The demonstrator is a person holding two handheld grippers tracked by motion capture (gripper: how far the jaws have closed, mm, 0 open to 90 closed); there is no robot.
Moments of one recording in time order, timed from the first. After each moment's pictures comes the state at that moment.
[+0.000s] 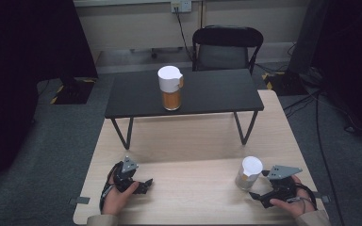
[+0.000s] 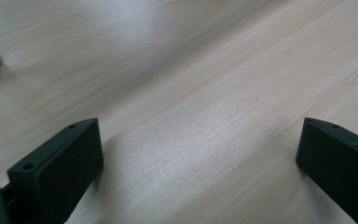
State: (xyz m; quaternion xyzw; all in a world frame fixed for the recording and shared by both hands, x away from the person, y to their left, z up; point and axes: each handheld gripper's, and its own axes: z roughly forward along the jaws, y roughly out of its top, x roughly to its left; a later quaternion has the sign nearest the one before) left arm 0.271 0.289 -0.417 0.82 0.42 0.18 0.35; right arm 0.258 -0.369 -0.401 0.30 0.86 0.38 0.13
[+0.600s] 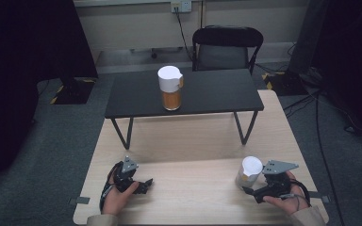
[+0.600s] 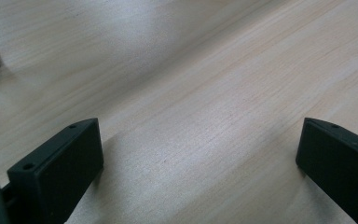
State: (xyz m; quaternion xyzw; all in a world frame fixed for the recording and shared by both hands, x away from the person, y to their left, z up) left arm 0.271 0.289 -0.417 0.82 0.42 0.18 0.35; right arm 0.259 -0.353 -0.390 0.31 0.85 0.41 0.14
